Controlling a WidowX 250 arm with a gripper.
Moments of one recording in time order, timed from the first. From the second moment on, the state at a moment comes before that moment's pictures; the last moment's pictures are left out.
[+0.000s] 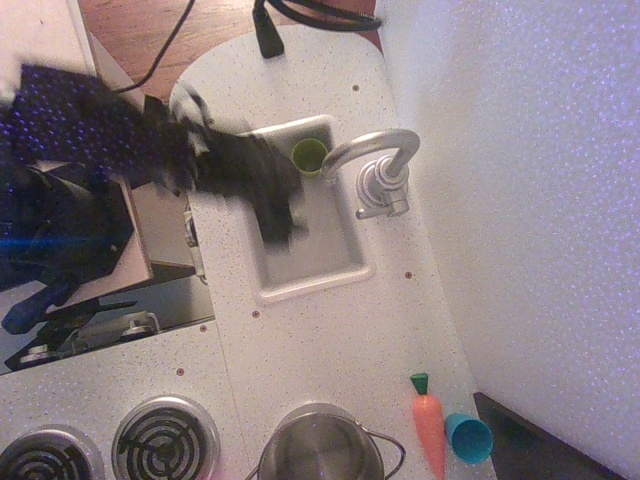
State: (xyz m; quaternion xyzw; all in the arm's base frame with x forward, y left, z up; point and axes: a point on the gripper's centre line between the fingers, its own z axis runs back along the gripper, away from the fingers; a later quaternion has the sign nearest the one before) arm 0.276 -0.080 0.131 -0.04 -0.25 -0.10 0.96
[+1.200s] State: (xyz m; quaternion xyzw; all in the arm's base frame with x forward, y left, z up) arm 0.325 -0.112 0.125 0.04 -0.28 -0.07 0.96
